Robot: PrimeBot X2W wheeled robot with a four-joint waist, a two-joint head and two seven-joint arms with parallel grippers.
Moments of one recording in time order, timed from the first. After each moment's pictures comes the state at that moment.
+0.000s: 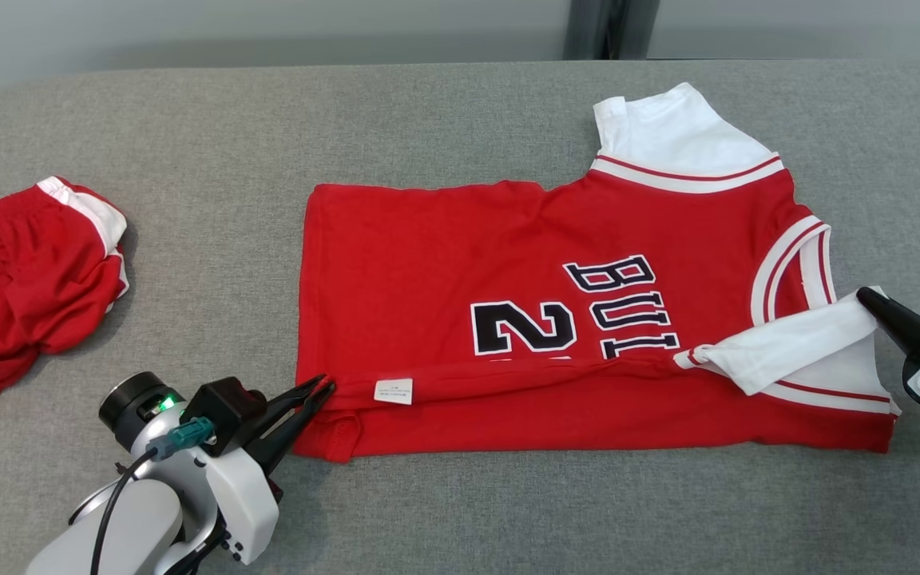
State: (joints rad) left arm -0.51 0.57 -0.95 0.36 -0.57 -0.13 -0.20; right arm -0.34 -0.27 -0.17 0.21 0.81 0.13 0.67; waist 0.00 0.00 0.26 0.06
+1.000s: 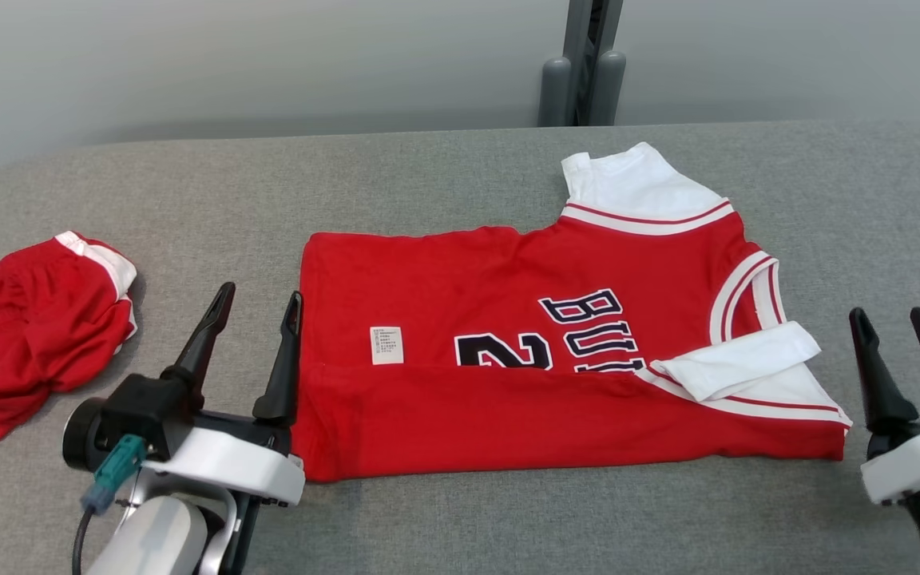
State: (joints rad) left arm -0.26 0.36 -0.49 0.11 -0.56 0.19 -0.26; right arm -0.14 -0.34 0.05 0.16 0.55 0.13 -0.07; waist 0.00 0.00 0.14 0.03
